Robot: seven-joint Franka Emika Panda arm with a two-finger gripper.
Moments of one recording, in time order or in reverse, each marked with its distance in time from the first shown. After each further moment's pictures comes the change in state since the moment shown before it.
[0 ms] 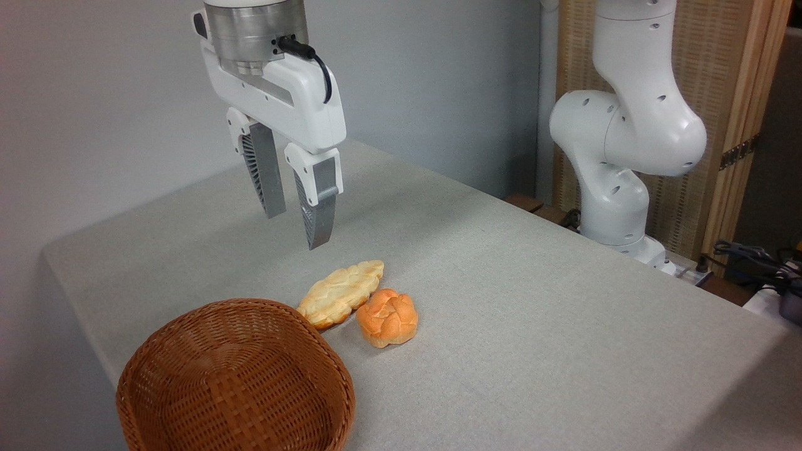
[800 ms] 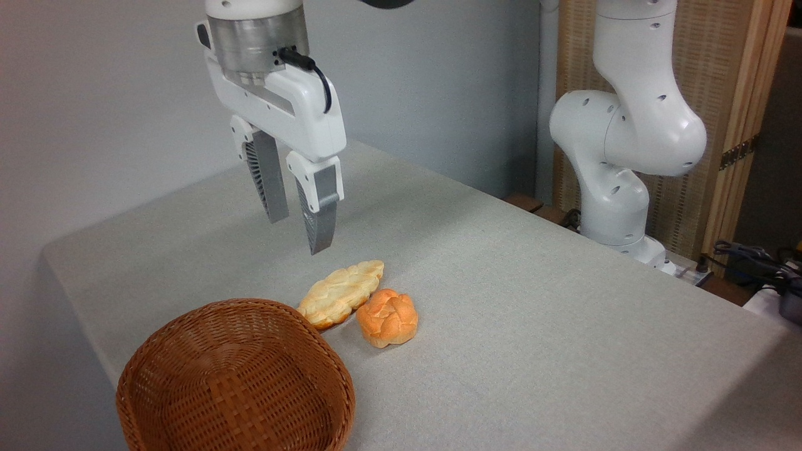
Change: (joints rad) arm -0.001 -0.021 -0.012 -0.062 0.000 0.041 0.000
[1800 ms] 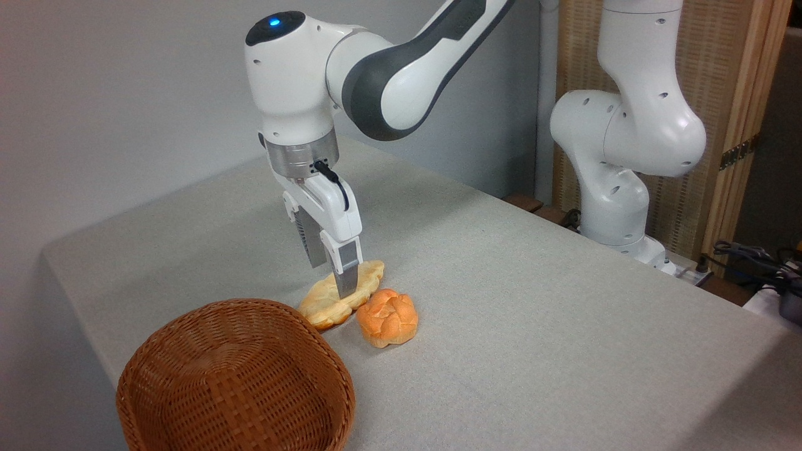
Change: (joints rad) arm -0.023 -0.080 -0.155 -0.497 -0.039 0.367 -0.002
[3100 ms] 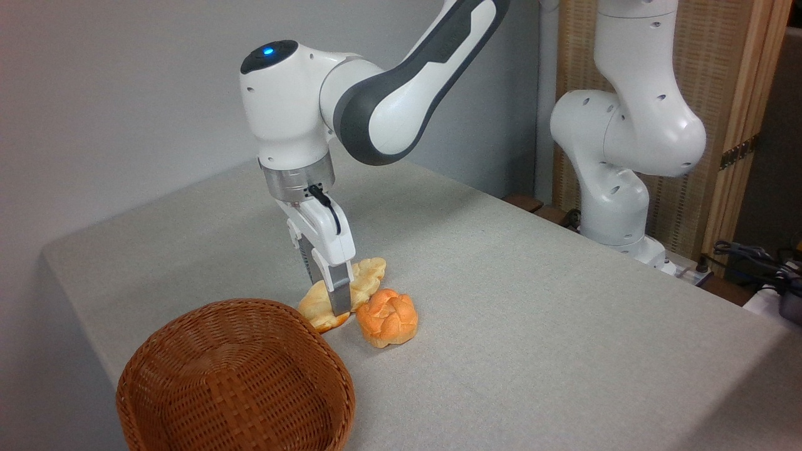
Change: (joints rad) arm -0.003 0.070 -0.001 -0.001 0.060 0.066 0.005
